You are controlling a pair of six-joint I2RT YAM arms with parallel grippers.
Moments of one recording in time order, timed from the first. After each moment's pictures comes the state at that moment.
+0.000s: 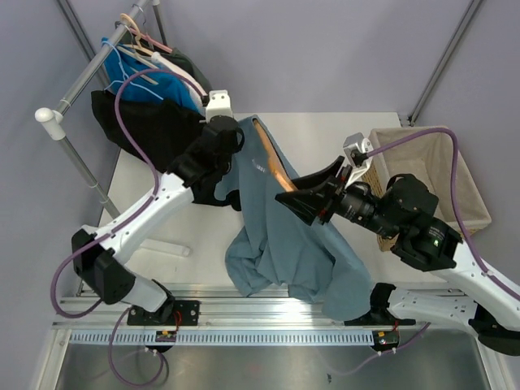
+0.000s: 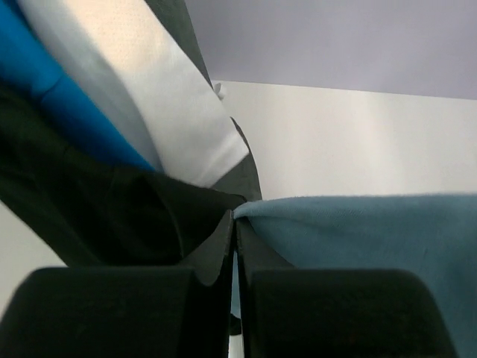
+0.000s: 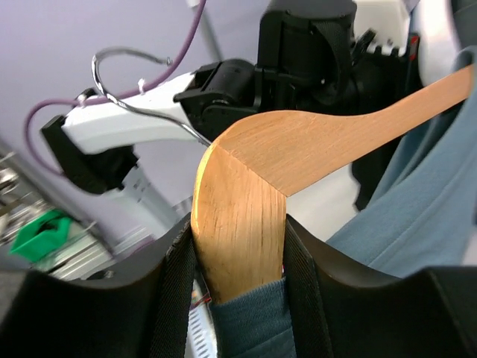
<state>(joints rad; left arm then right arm) -0.69 1.45 1.43 -0.32 -0.68 -0.30 1.03 0.87 1.24 -0.22 -0.09 0.38</state>
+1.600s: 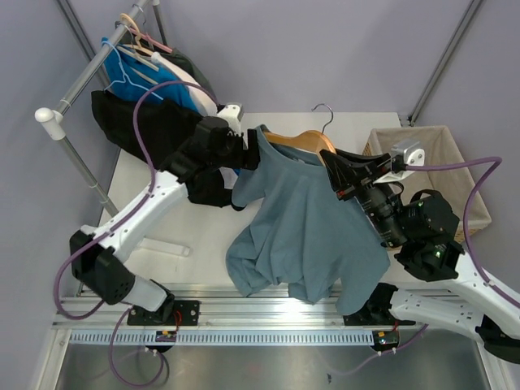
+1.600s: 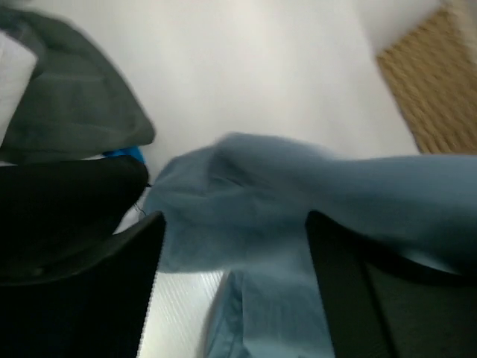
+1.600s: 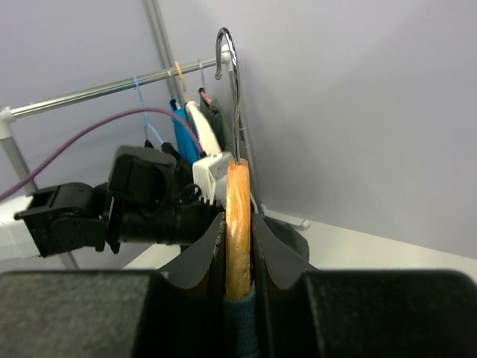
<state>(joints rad) -0.58 1.50 1.42 -0.44 -0.08 -0.33 1.03 0.77 1.09 0.11 0.45 0.01</state>
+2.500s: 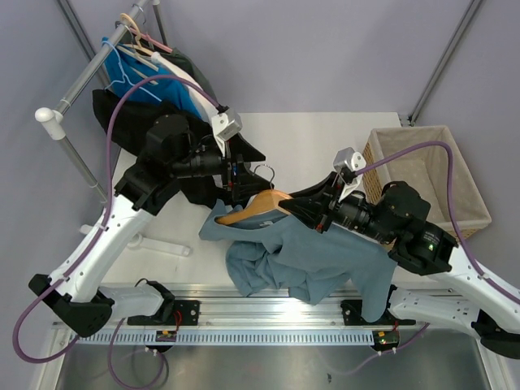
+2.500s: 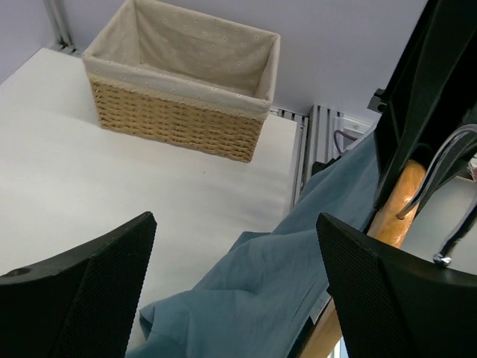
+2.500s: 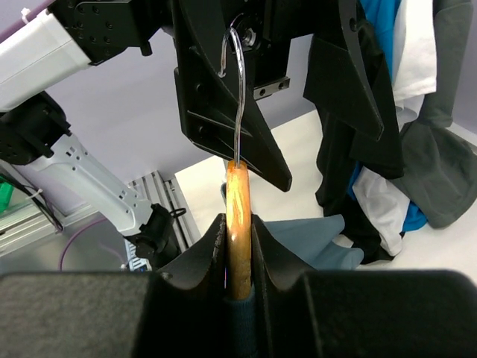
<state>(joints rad) -0.62 1.22 1.48 -0.42 0.77 -0.09 1.03 0.84 1.15 -0.21 -0.10 0.22</state>
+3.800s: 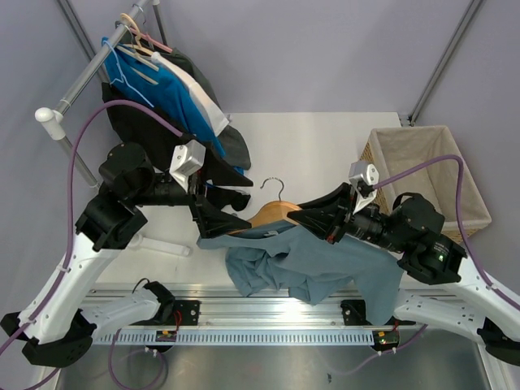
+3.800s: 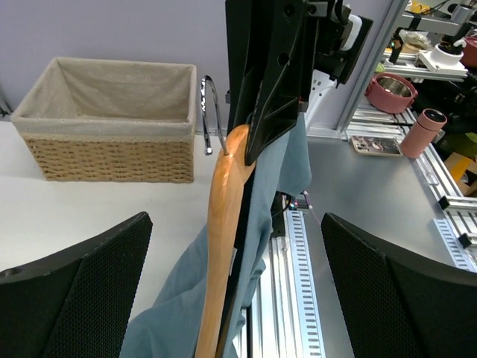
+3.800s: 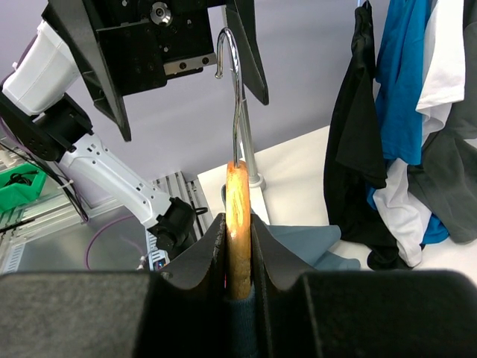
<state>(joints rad) -0.66 0.97 1.41 -0.42 0.92 -0.11 1.03 0.72 1.06 -0.18 -0.18 0.23</state>
